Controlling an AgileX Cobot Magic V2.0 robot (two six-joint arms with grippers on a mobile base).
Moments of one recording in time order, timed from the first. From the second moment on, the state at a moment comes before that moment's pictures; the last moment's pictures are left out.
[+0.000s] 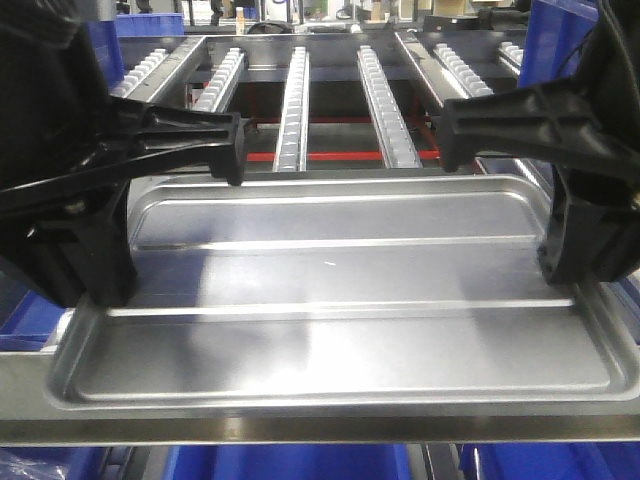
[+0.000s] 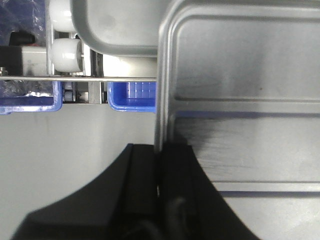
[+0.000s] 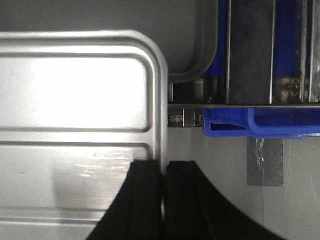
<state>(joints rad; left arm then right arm) -1.04 1.37 -0.92 0.37 0.88 -1.16 0.87 1.25 -0.80 -0.45 0.84 1.17</state>
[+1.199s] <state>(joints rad) -1.04 1.37 -0.92 0.37 0.88 -1.16 0.87 1.25 -0.80 -0.46 0.83 1.17</state>
